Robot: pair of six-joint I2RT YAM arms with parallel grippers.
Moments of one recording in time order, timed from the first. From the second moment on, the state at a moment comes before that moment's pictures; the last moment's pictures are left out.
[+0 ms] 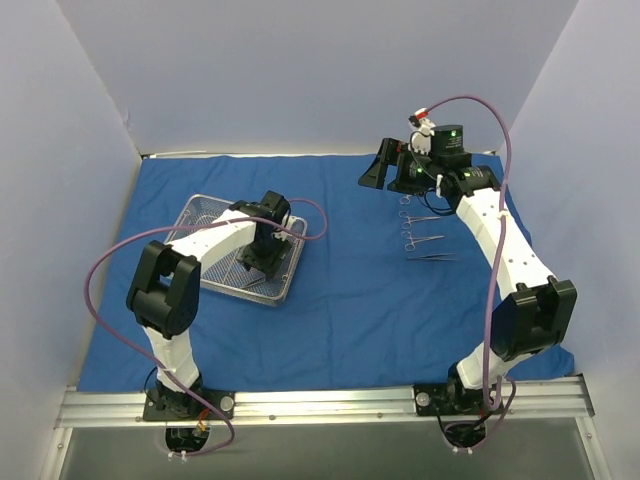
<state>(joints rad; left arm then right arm) -0.52 1.85 1.37 -0.90 -0.13 -0.02 0.21 1.59 1.54 -0.55 -0.45 0.40</state>
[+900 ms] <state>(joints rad) -0.47 1.95 1.43 -0.90 -0.14 -0.01 0.24 1.61 1.56 -0.51 -0.51 0.46</state>
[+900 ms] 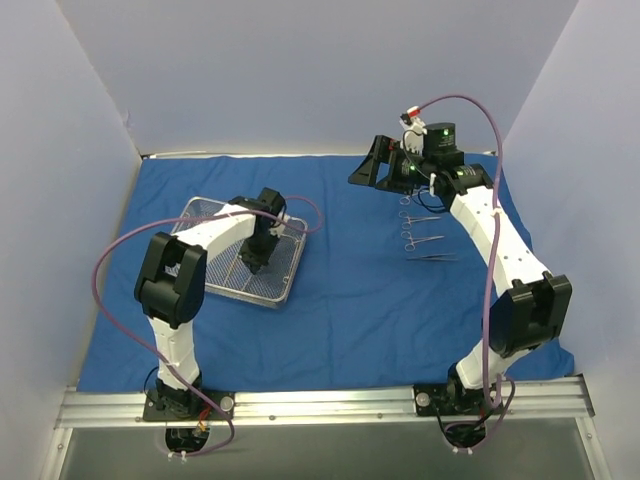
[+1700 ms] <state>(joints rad) -0.28 1.52 1.37 -0.32 0.87 -0.64 0.48 1.75 1.58 -0.35 -0.98 0.50</state>
